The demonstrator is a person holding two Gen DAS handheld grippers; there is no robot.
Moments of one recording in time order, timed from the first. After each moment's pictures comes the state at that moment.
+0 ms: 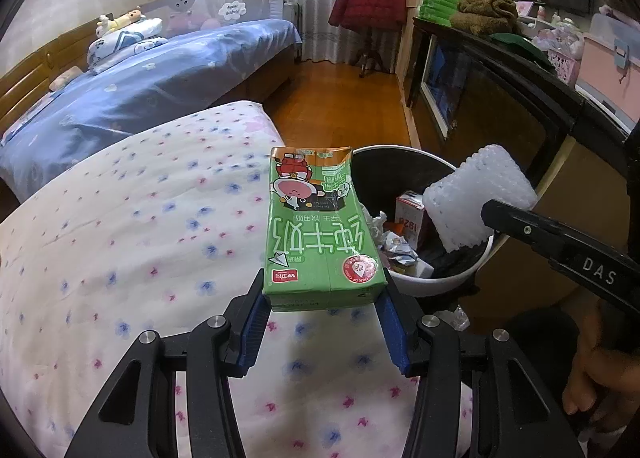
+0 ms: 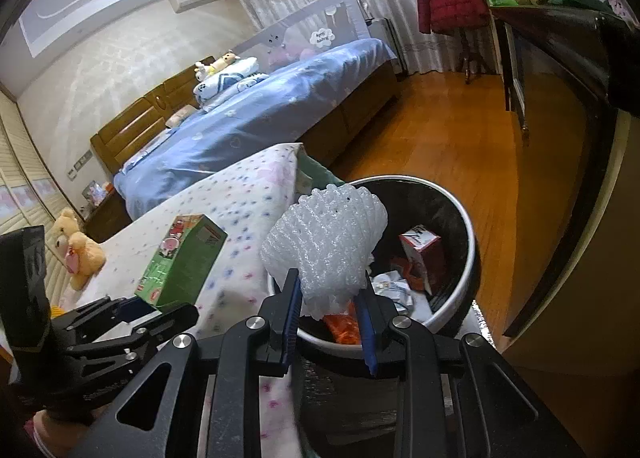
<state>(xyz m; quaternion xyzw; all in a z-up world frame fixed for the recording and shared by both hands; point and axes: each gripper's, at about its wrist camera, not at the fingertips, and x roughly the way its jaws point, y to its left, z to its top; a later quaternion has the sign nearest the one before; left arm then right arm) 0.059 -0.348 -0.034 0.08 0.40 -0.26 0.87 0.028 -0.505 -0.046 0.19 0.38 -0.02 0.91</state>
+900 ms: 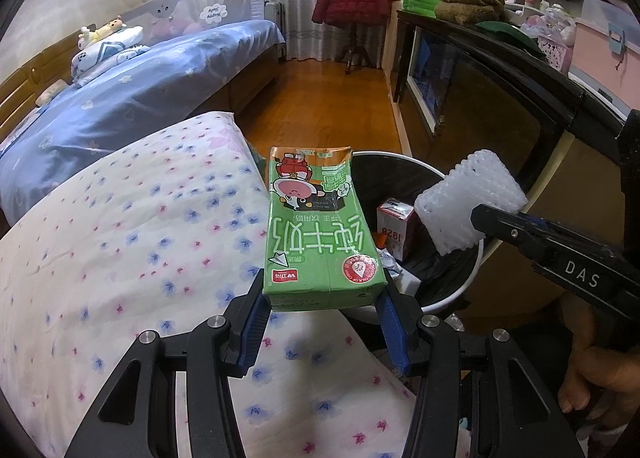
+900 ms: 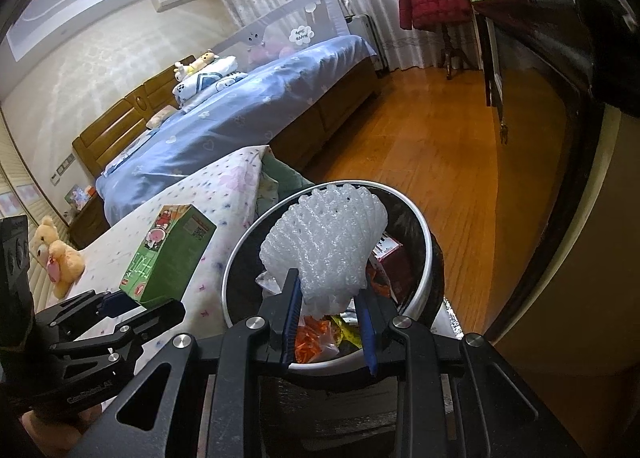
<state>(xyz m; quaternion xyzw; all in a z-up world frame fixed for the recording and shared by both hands) 0.071 -0.385 -0.038 0.10 0.40 -0.28 0.87 0.031 -0.532 -0.054 0.19 0.39 -0.04 0.90</state>
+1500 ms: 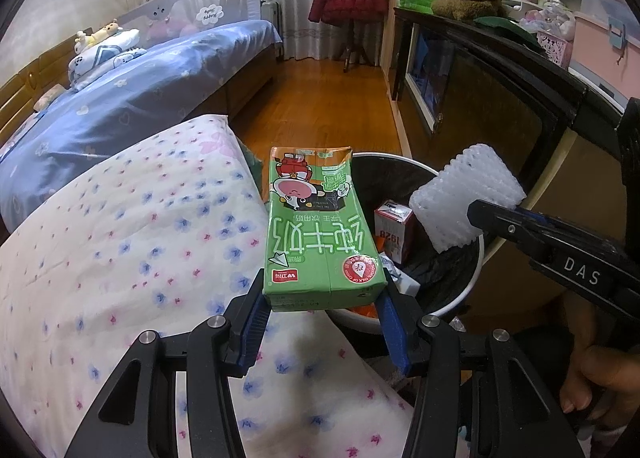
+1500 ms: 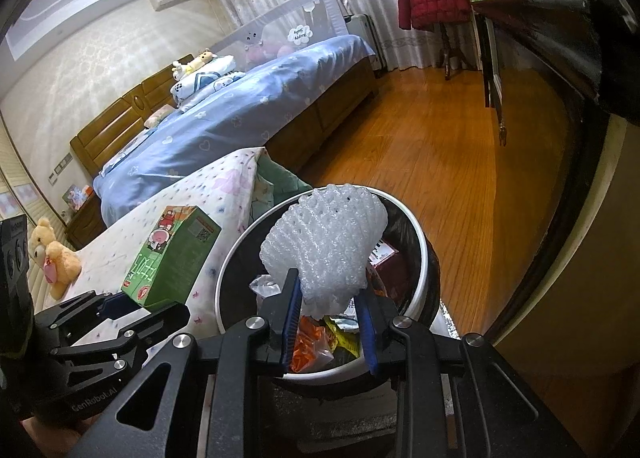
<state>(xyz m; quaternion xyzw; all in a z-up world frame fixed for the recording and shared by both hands) 0.074 -0.395 -0.039 0.11 0.40 -0.28 0.87 0.035 -0.538 -0.054 0.19 0.39 -0.05 0.90</state>
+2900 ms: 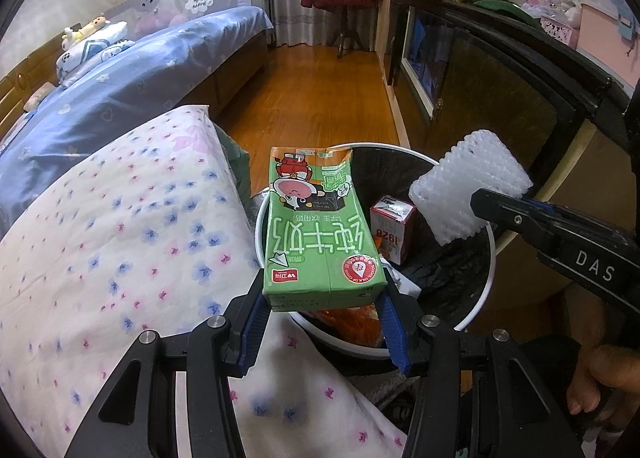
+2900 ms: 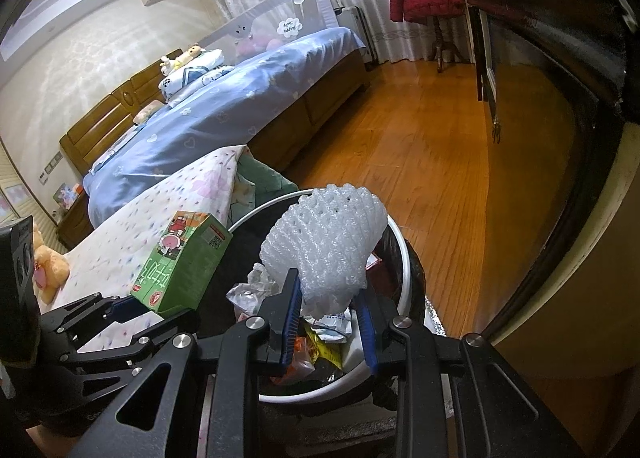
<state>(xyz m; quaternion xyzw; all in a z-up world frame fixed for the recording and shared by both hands) 0.095 -0.423 -0.053 0.12 0.43 -0.28 0.85 0.052 -0.554 -0.060 0.19 0.41 -0.06 0.89</state>
